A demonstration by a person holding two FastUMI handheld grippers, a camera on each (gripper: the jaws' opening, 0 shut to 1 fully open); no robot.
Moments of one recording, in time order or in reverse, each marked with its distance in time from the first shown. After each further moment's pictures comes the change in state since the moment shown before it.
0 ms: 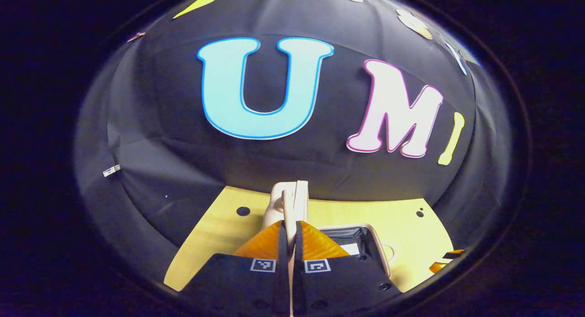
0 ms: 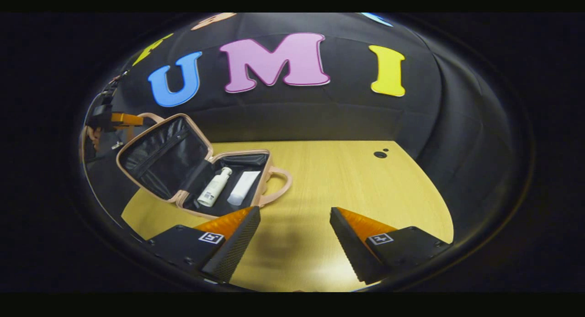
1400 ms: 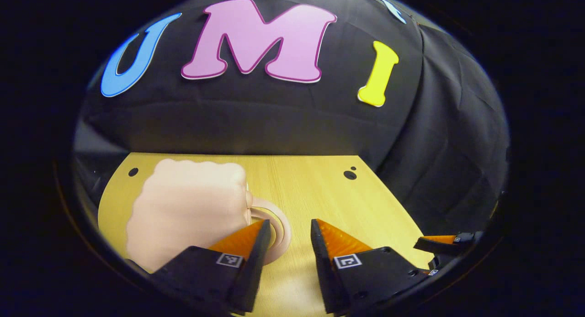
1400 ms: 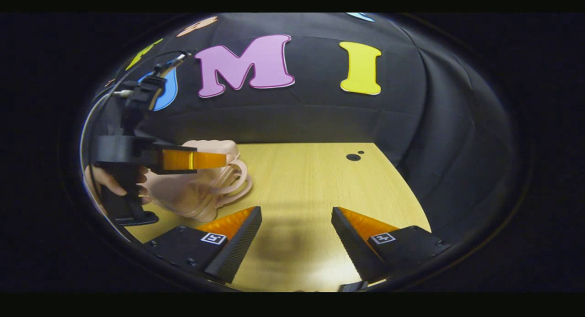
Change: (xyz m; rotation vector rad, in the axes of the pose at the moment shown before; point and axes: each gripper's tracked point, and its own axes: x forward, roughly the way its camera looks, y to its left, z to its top) left arm 0.028 -0.299 -0.151 0.058 0.164 -0.283; right arm -0.009 -0.079 0.001 -0.042 -0.041 -0.038
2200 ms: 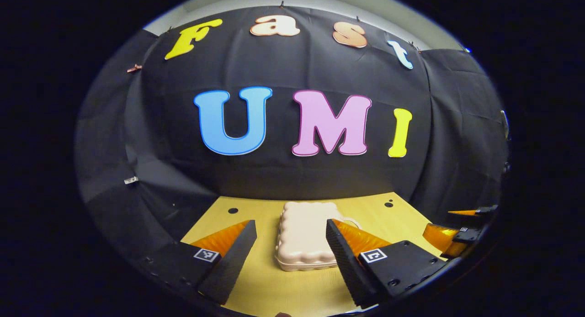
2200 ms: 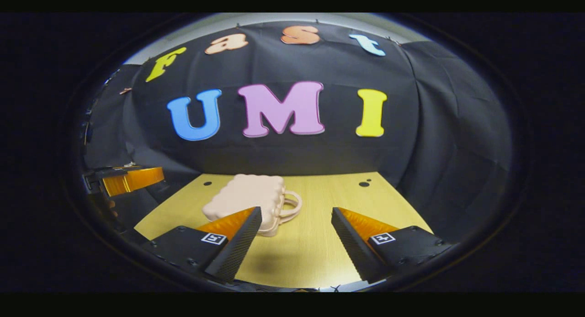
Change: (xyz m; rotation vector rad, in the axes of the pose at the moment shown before) left arm -0.303 0.146 0.028 0.080 -0.364 0.254; right arm -0.169 0.146 0.076 -0.002 -0.269 -0.012
